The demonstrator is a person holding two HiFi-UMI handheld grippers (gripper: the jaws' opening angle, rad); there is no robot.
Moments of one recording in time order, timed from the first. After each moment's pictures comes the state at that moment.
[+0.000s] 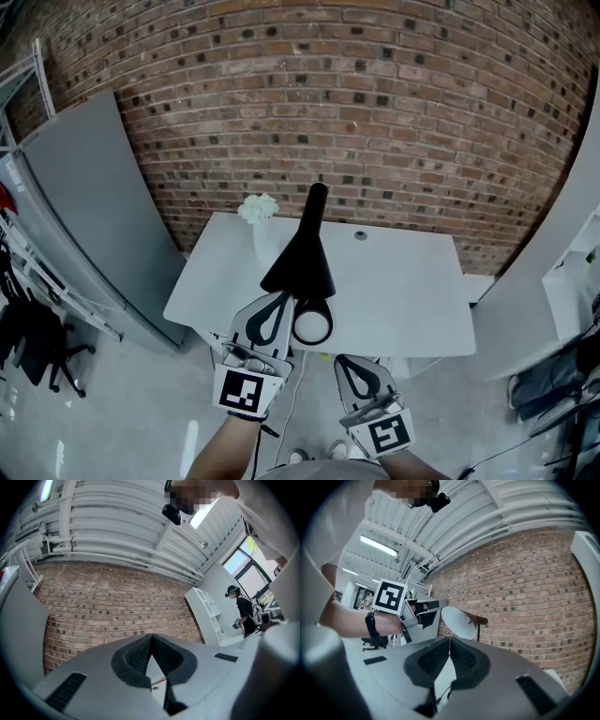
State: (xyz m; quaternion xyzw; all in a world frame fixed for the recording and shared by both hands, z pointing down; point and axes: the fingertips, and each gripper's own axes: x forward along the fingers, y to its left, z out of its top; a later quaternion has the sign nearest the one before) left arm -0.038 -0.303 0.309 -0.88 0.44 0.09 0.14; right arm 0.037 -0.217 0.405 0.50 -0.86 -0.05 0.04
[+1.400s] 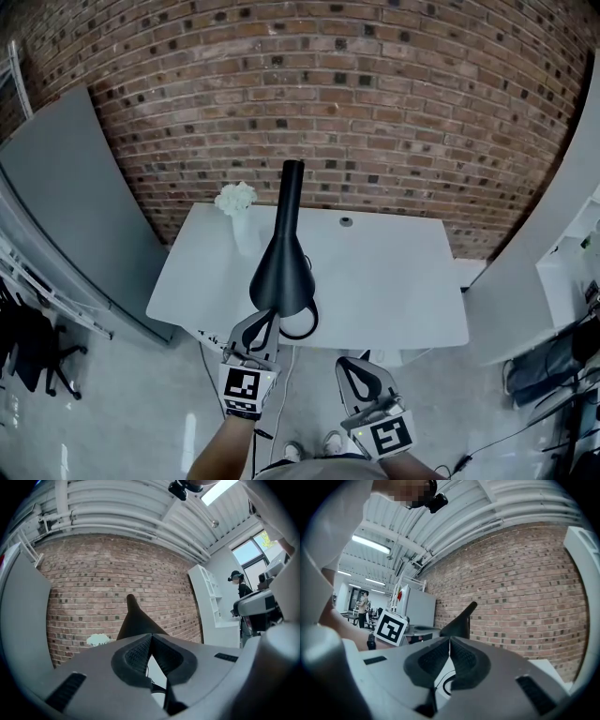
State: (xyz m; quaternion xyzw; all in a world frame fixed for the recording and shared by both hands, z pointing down) left arm -0.023 -0.341 0.454 -0.89 0.45 -0.03 0.06; right arm 0.076 -0.221 0.430 0.53 -0.85 -0.01 0.04
